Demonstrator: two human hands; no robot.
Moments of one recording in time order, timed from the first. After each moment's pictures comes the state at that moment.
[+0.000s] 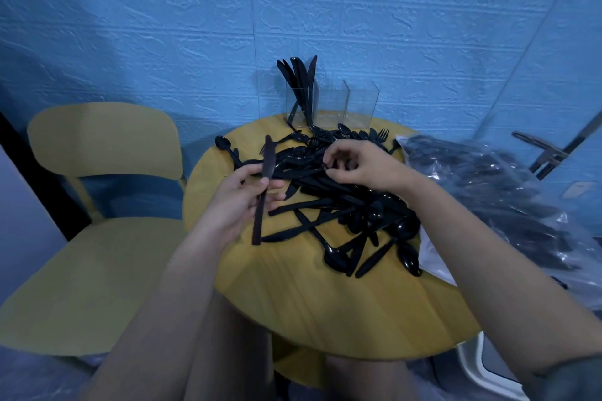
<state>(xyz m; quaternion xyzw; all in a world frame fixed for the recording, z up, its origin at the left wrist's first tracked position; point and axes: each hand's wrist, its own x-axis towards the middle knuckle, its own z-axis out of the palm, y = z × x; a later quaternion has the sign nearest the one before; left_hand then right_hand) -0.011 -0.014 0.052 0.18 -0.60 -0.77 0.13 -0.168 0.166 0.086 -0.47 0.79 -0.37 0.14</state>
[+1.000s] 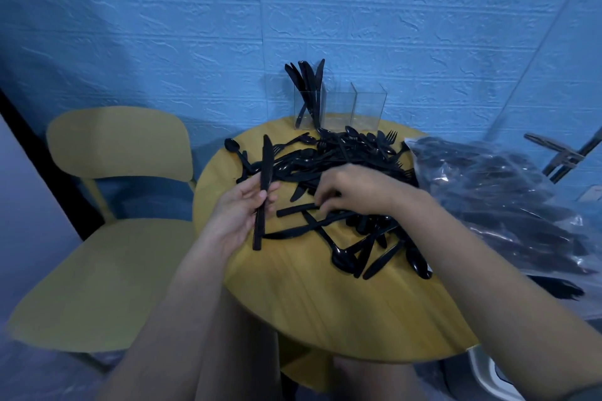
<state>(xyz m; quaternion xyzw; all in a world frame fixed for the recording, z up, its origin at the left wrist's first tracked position) -0.007 -0.023 0.033 0.20 -0.54 -0.80 0.13 -0.138 0.147 0.082 -0.58 0.81 -0.05 0.08</state>
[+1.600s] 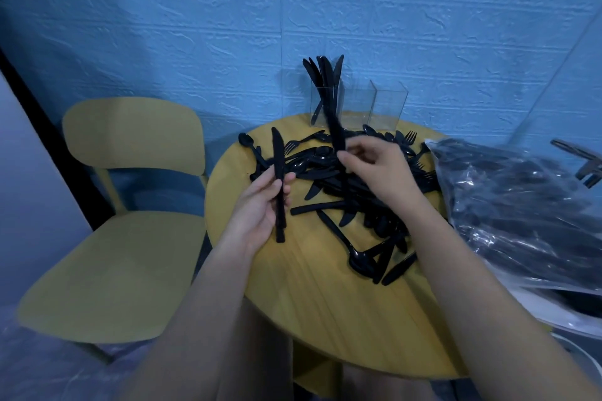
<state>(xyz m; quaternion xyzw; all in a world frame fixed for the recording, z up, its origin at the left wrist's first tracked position) -0.017 -0.018 0.020 0.19 -0.43 -0.86 0.18 -0.132 0.140 0.070 -0.35 0.77 -0.54 0.03</state>
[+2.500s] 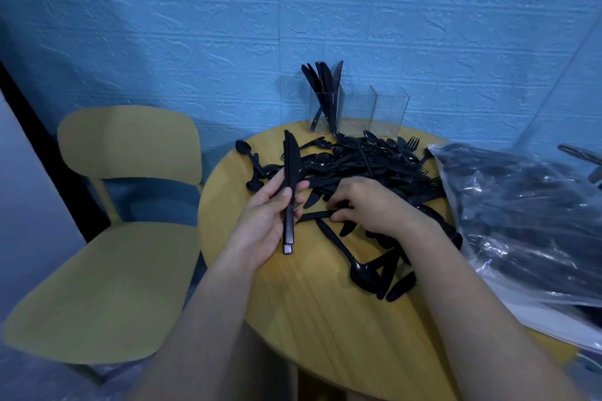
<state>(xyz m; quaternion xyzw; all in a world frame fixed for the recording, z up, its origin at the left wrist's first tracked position) -0.021 -0.006 0.019 0.11 -0.48 -0.85 0.16 -0.149 0.132 0.039 -0.51 0.86 -0.07 0.05</state>
